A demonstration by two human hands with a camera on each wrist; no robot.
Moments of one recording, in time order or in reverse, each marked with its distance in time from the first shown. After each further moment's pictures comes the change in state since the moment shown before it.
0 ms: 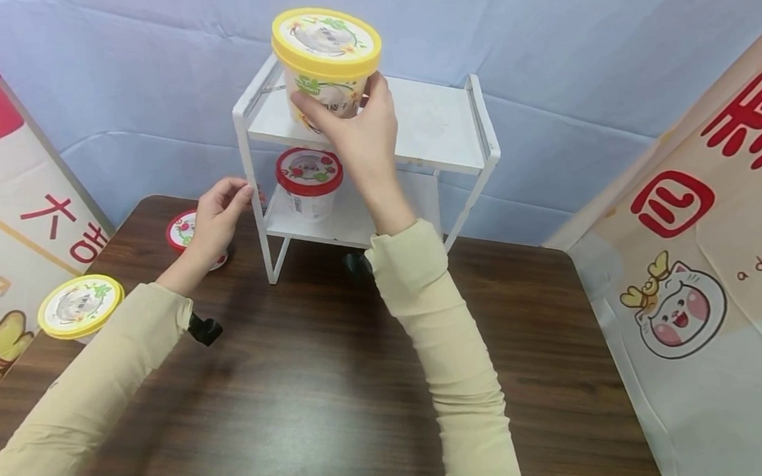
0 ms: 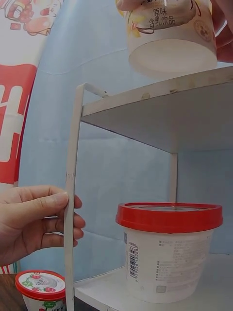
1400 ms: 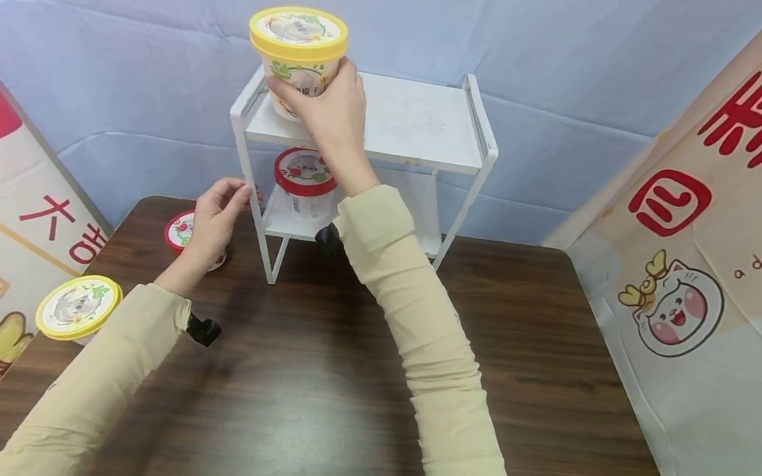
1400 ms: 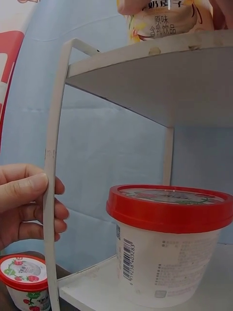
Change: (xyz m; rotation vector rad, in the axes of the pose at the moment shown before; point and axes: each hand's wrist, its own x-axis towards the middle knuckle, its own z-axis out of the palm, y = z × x) left_hand -0.001 0.002 0.000 0.005 0.002 -0.006; right_hand 0.031 0.001 0.033 -0.207 -0.038 0.086
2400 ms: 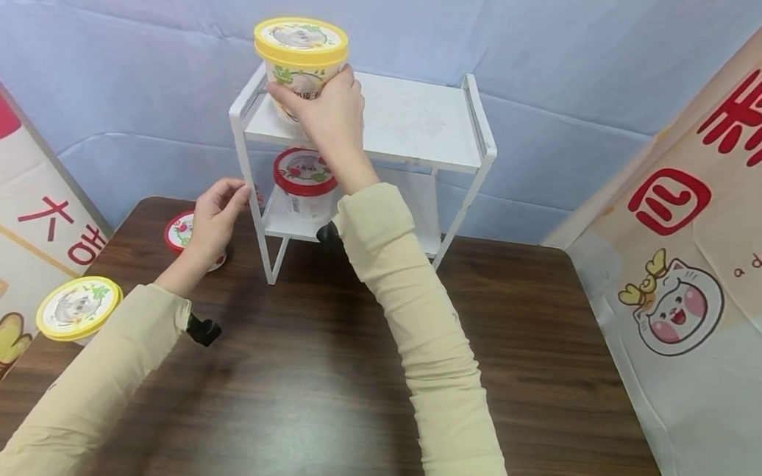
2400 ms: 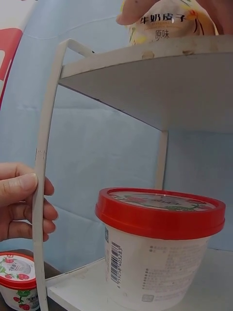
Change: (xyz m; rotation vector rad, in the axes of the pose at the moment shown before) left_hand 0.000 -0.001 -0.001 -0.007 -0.003 -0.015; right_hand 0.003 0.000 0.002 -0.064 -0.063 0.015
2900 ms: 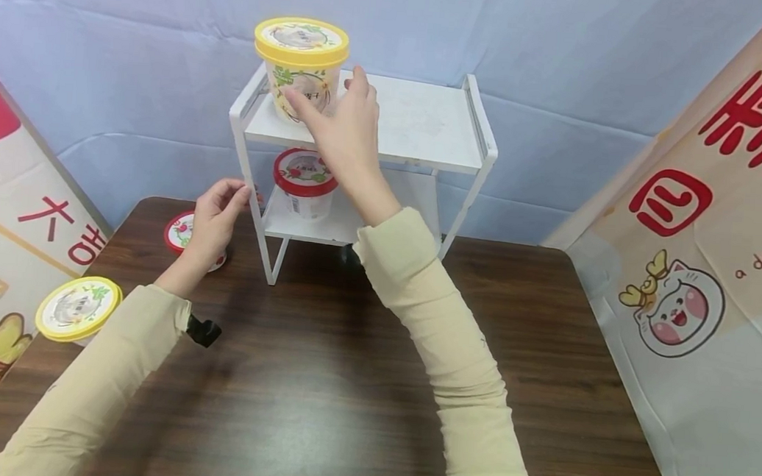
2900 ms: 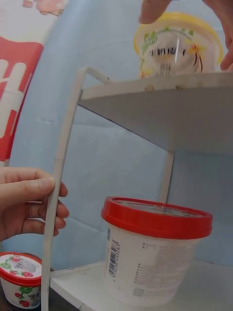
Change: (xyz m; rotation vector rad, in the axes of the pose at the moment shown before) left_hand -0.001 0.002 0.000 0.000 -0.002 -0.010; right_hand -0.032 0.000 -0.019 -0.101 0.030 0.017
